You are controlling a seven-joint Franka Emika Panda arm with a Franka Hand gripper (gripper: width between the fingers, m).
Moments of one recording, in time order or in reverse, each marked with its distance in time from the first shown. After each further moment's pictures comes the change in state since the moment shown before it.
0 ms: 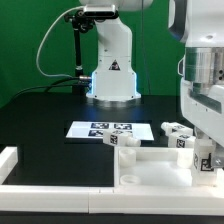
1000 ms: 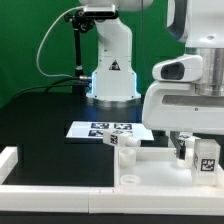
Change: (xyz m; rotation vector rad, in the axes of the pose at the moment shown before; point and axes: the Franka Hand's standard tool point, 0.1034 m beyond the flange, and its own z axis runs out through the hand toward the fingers) arm 0.005 -0.001 0.000 -0.013 0.004 -1.011
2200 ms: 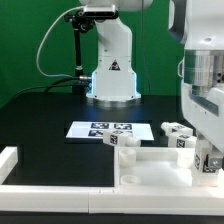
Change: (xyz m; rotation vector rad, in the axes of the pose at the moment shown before) arm 0.002 -0.004 0.002 0.023 -0.004 1.351
